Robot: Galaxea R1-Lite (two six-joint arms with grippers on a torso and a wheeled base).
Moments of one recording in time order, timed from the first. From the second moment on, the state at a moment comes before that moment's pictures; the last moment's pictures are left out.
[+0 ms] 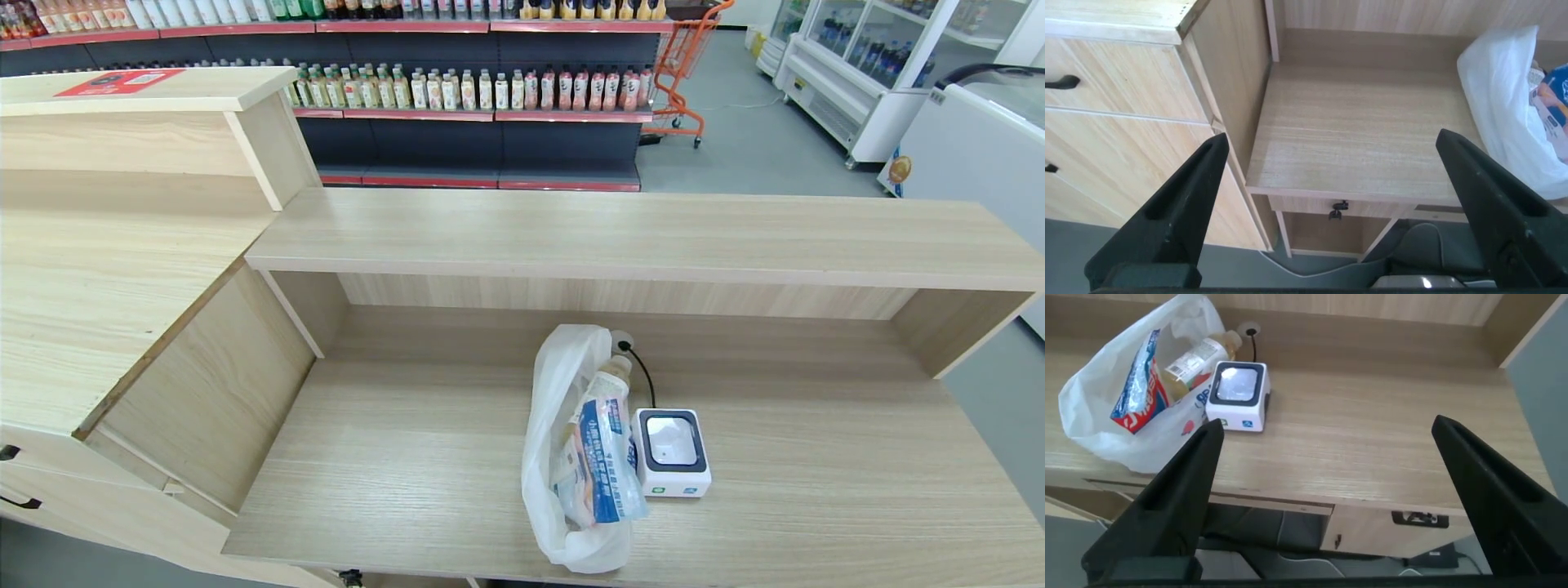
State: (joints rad) left arm 0.00 0.00 0.00 0.00 0.00 -0.01; right arm 0.00 0.00 0.00 0.00 0.04 -0.09
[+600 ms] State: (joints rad) left arm 0.00 0.00 0.00 0.00 0.00 0.03; right arm 0.00 0.00 0.00 0.00 0.04 -0.09
